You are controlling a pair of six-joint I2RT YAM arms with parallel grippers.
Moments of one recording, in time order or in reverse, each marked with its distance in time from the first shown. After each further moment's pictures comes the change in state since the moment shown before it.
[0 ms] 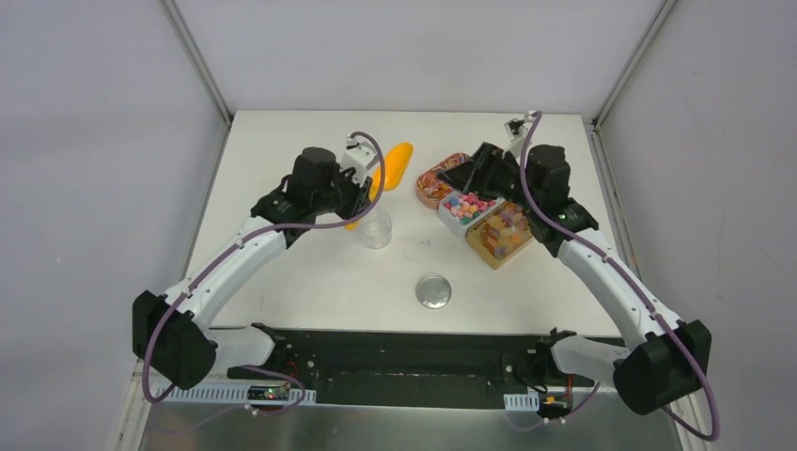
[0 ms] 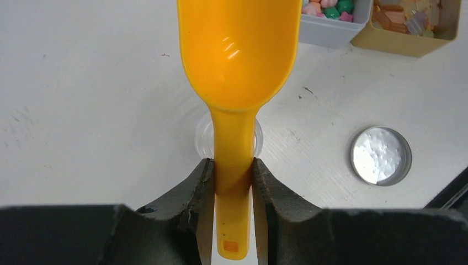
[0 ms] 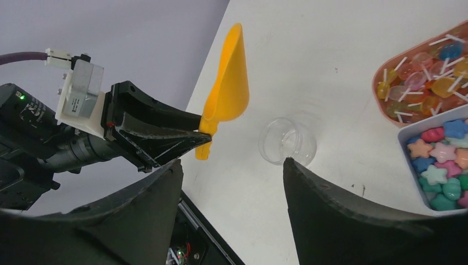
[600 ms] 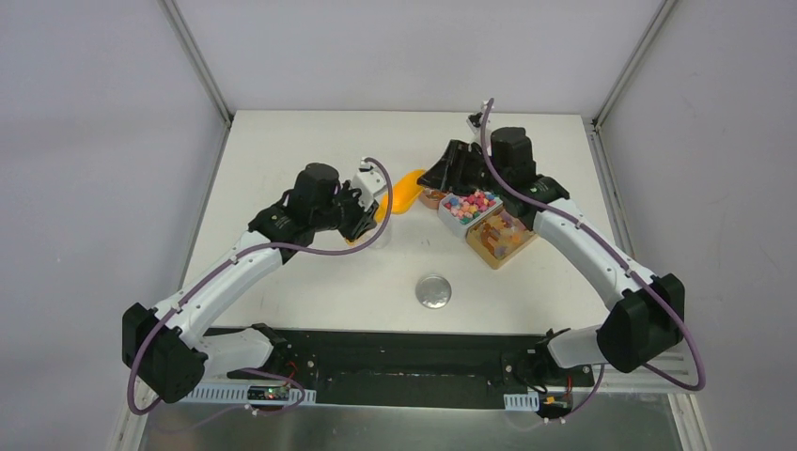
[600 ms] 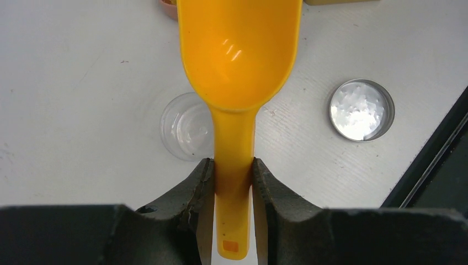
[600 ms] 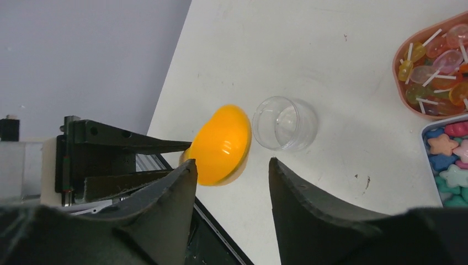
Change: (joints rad) left arm -0.084 -0.108 -0.092 -0.045 0.077 0.129; right arm 0.104 0.237 0.215 -0.159 -0.014 -0.090
